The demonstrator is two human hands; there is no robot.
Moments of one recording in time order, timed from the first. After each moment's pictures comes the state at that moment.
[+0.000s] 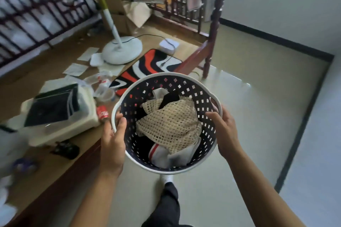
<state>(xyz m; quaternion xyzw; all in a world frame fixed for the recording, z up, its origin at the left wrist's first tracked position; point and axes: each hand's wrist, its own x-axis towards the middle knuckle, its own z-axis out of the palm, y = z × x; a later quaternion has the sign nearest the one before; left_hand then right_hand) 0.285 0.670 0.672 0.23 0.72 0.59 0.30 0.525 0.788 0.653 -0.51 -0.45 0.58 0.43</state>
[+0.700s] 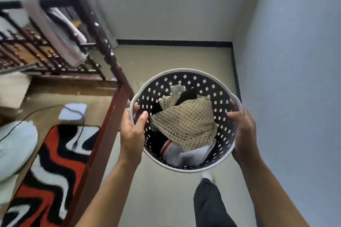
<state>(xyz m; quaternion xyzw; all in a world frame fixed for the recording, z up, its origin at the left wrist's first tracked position) 0.519 1.184 0.690 0.44 0.56 0.48 0.51 0.768 1.125 0.660 -0.60 -0.21 0.43 0.64</state>
